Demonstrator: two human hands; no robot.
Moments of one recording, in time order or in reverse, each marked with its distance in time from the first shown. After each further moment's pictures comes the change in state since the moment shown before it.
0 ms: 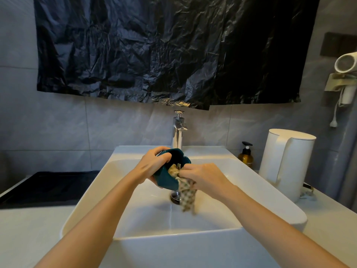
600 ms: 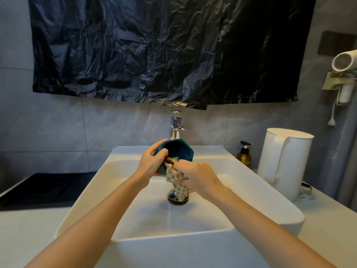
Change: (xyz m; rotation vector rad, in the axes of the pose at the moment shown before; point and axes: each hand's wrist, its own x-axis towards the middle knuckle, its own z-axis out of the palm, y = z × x) left_hand 0.004 -0.002 0.014 -0.294 0.165 0.053; right_hand 0.006 -0.009 0.003 0.122 0.157 0.086
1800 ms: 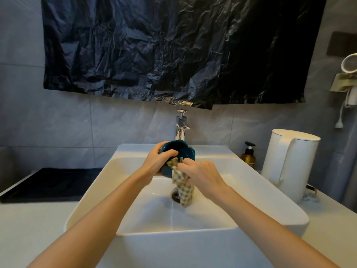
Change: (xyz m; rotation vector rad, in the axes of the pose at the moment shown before) left_hand -0.004 0.002 -0.004 0.022 -0.058 -0.105; right_hand 0.003 -0.012 -0.007 -0.172 -0.110 0.014
